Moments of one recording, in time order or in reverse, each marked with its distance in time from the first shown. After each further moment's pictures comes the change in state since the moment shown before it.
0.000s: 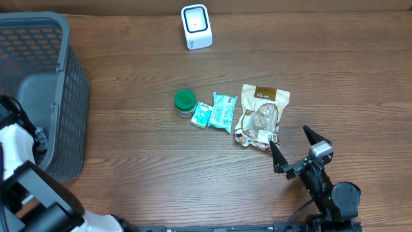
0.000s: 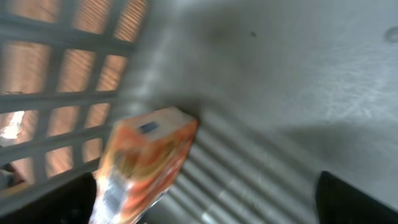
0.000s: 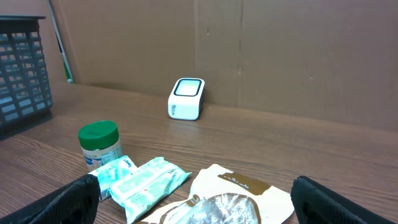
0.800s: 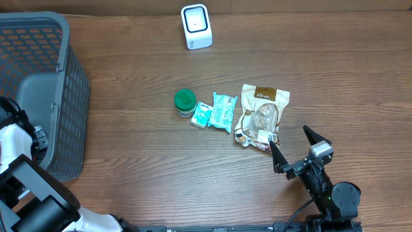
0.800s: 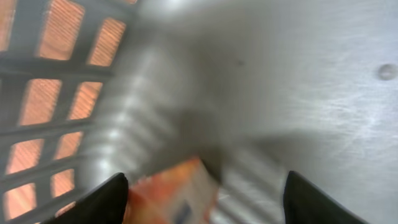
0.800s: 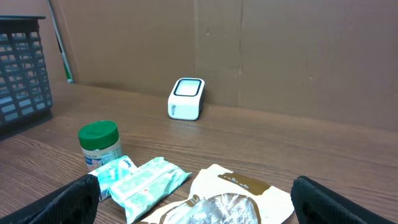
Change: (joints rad) left arm 0.014 0.046 -0.002 0.077 0.089 -0.005; right arm 0.000 0.000 0.000 0.000 0.000 0.000
